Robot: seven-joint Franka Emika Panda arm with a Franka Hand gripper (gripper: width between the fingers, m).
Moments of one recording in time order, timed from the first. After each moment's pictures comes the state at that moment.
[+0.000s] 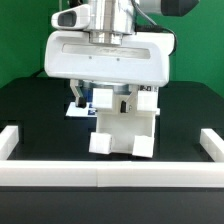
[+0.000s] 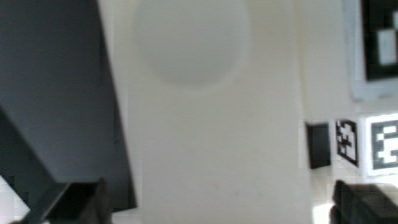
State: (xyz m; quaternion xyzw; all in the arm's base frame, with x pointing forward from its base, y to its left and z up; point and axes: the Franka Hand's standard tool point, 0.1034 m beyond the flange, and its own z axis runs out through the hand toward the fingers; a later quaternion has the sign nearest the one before) arm 0.569 -0.046 0.084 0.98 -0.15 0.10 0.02
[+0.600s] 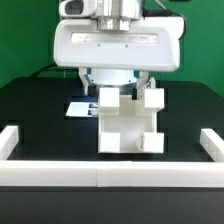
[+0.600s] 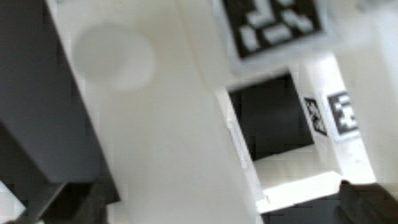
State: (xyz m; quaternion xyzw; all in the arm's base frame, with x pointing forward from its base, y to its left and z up) arm 0.569 -0.028 0.108 0.98 -0.17 0.10 0.00
